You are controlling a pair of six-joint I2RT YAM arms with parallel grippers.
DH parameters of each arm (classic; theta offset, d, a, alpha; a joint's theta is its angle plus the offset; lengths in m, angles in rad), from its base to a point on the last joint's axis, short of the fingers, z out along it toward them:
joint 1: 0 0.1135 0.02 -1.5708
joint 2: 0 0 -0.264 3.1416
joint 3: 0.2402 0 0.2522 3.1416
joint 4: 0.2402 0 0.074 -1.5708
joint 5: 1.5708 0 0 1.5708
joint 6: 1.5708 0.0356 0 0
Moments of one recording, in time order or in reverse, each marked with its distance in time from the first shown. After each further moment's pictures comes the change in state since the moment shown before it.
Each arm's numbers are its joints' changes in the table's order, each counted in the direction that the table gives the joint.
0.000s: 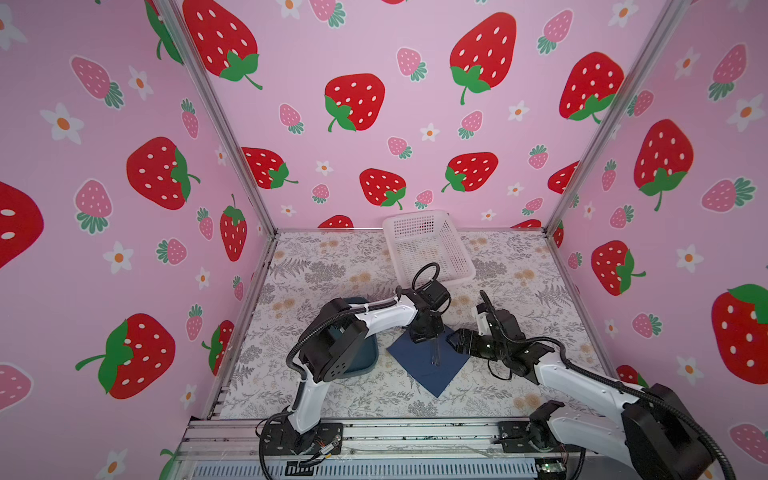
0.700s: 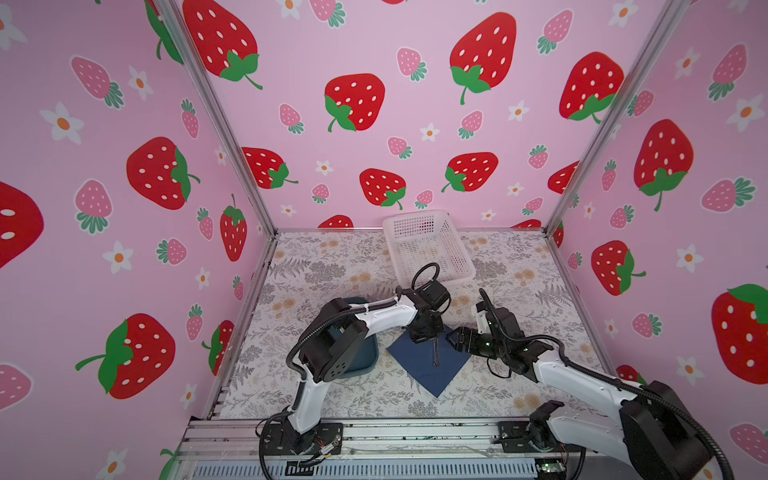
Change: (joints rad) left arm 0.002 0.000 -0.002 -0.008 0.004 -0.010; right arm -0.004 0.016 0.017 0.001 0.000 0.000
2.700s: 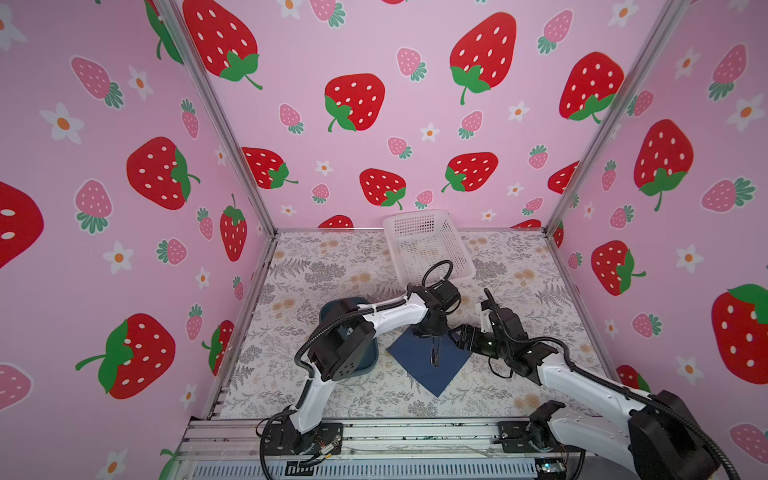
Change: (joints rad) left arm -0.048 0.076 0.150 0.158 -0.186 0.130; right arm -0.001 -0.072 -0.013 0.008 0.063 0.040
